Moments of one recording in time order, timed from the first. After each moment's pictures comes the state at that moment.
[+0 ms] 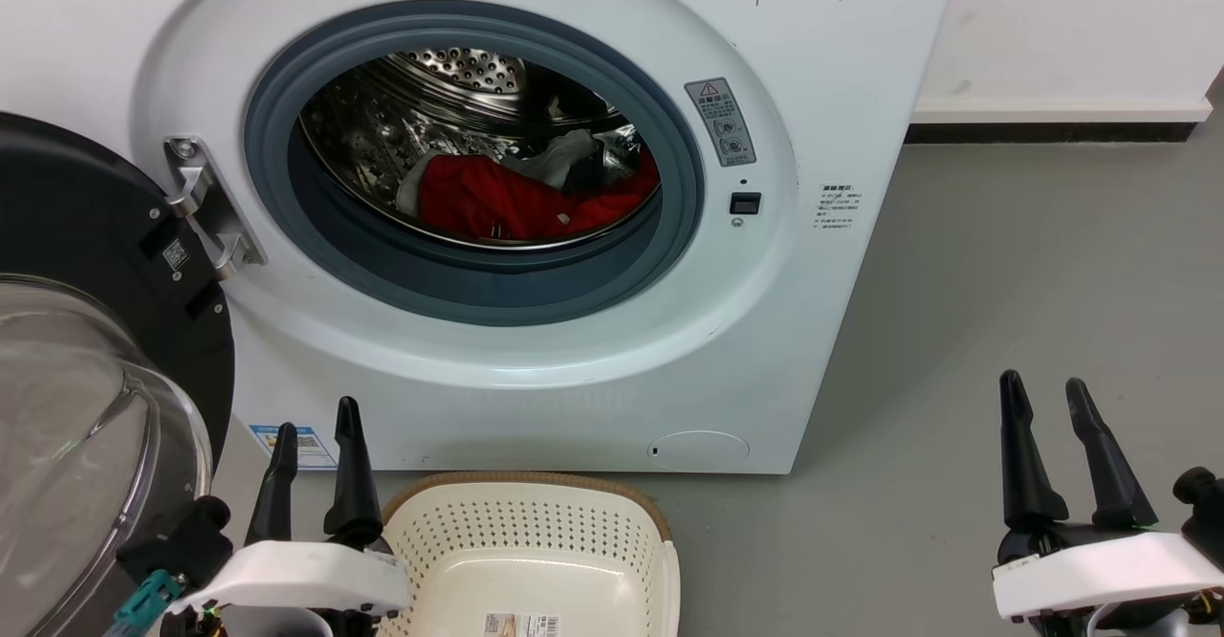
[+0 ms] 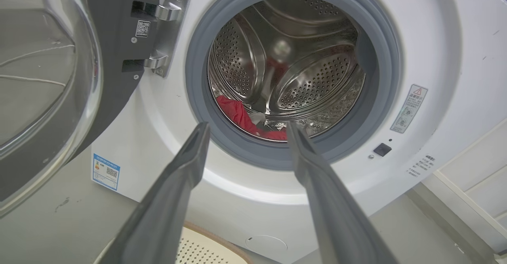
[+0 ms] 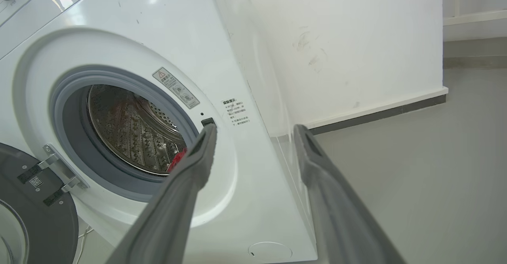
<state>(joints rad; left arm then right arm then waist) 0.02 0.05 0.01 0.02 -0.56 0.04 -0.14 0.04 -0.05 -0.05 -0.02 0.42 0.13 -0.14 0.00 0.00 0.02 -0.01</state>
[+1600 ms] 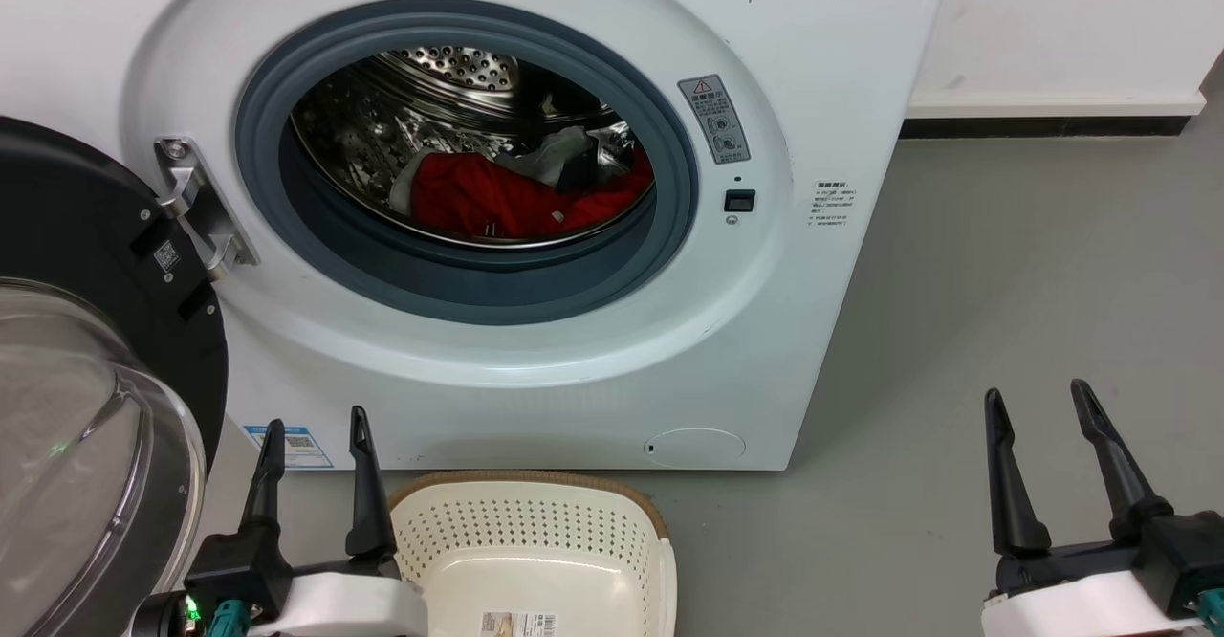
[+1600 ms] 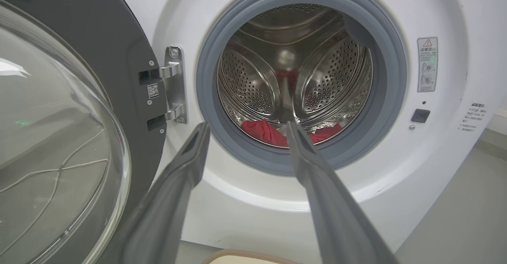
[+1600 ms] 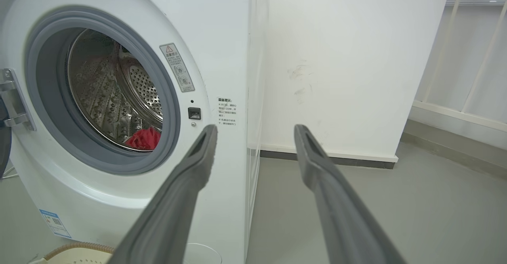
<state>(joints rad) 0.06 0.05 -0.02 -0.01 -0.16 0.10 -0.25 0.09 -0.05 -0.05 -0.08 0.01 0.13 -0.25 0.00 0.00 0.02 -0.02</state>
